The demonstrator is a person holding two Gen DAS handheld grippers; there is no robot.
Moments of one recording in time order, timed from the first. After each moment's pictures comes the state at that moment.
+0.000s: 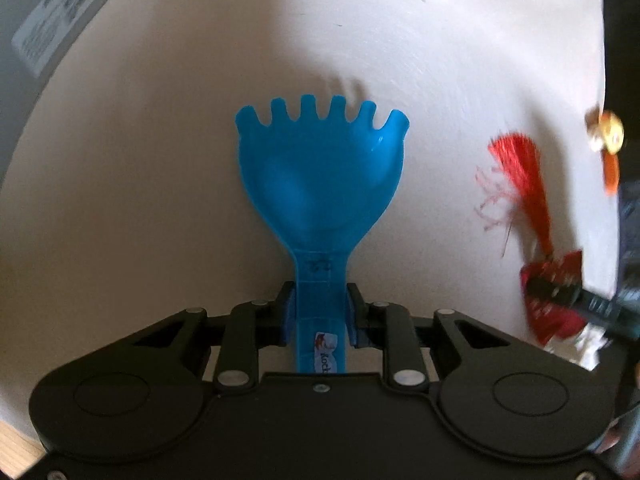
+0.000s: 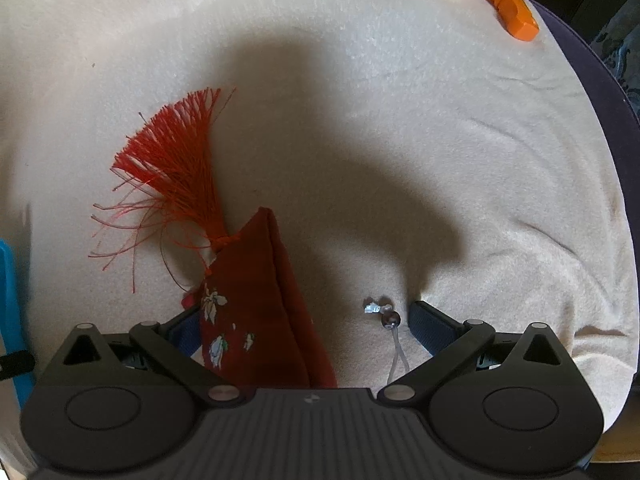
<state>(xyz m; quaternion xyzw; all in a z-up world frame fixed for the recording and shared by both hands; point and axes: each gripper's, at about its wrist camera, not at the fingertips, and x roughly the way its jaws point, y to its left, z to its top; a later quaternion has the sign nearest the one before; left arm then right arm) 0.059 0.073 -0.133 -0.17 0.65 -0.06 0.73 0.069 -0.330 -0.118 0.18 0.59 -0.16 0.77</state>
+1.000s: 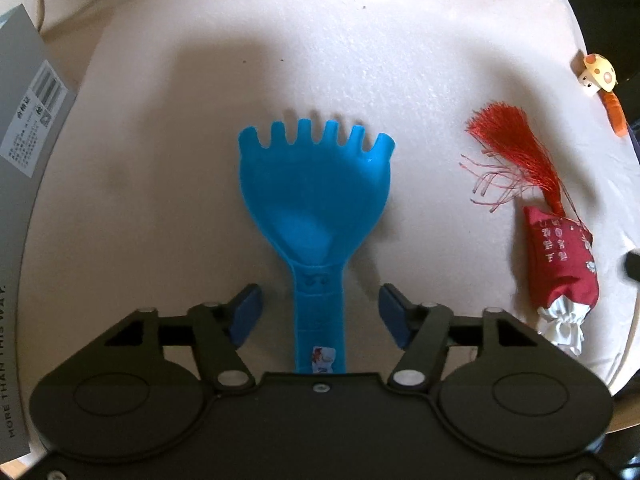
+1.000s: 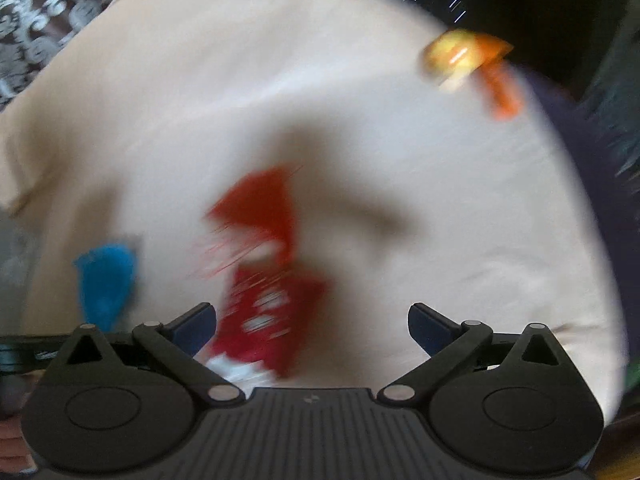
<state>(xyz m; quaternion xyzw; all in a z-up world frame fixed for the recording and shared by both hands) 0.053 0.028 -0.109 -0.02 0.61 -0.08 0.79 0.018 -0.311 -0.028 0.14 0.47 -0.17 0.85</state>
